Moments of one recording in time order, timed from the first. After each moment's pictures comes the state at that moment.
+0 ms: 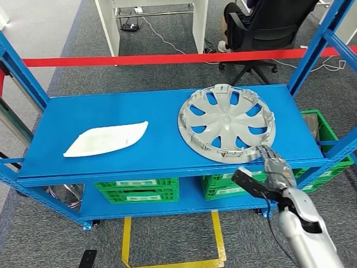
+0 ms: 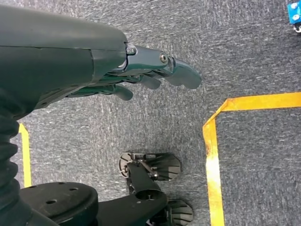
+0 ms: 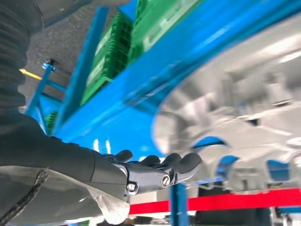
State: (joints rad) left arm -0.09 -0.16 0.65 -0.25 -0.67 0.13 -0.34; right arm -0.12 -0.24 0.22 -1.44 0.94 -0.01 0.10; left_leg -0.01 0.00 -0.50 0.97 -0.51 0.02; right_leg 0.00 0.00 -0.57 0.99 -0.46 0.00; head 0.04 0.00
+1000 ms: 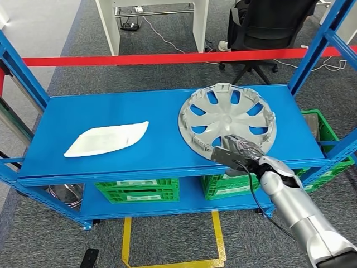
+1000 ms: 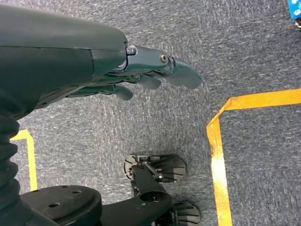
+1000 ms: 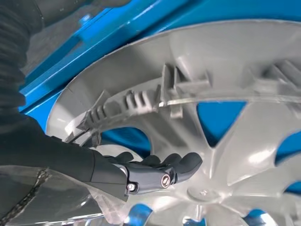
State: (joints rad) left arm -0.10 -0.16 0.65 -0.25 -0.71 0.12 -0.32; right arm -0.50 -0.27 0.51 -1.07 0.62 0.20 0.06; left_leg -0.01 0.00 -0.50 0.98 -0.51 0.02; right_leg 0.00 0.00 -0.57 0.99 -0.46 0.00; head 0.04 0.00
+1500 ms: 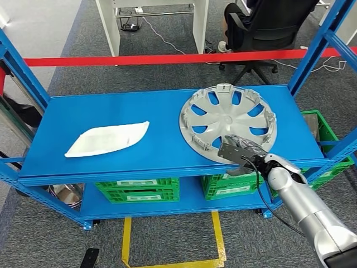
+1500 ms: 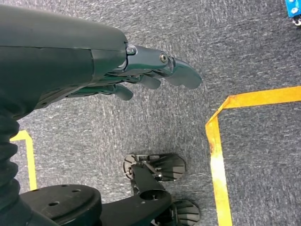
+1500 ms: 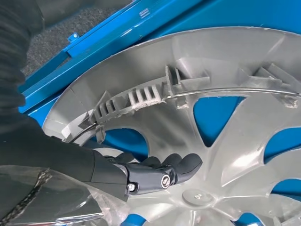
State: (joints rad) left arm -0.10 -0.16 0.65 -0.25 -0.72 0.11 -0.32; right arm -0.54 -0.33 0.57 -1.03 0.44 0.25 0.04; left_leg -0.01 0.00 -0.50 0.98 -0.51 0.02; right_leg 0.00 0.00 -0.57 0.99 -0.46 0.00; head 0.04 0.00
